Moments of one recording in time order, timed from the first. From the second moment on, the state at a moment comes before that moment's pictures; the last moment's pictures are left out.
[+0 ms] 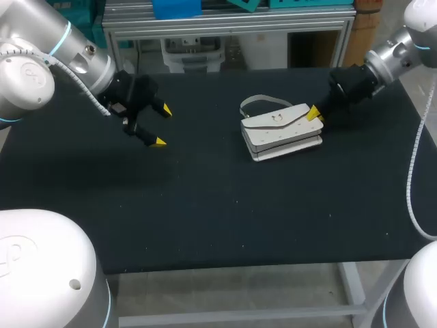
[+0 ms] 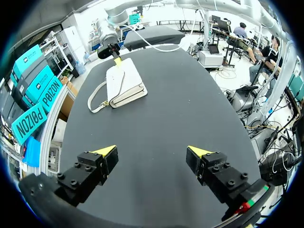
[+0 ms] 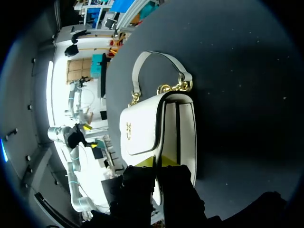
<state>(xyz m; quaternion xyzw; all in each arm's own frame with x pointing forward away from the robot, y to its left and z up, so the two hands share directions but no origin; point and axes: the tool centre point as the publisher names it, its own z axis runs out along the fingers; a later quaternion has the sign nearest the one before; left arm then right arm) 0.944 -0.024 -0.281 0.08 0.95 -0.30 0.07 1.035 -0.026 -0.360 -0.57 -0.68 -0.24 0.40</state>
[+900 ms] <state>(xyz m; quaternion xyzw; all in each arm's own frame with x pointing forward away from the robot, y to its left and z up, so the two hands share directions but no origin) 0.943 -0.024 -0.281 0.08 0.95 -0.30 0.07 0.931 0.056 -0.366 -0.61 -0.67 -0.23 0.35</state>
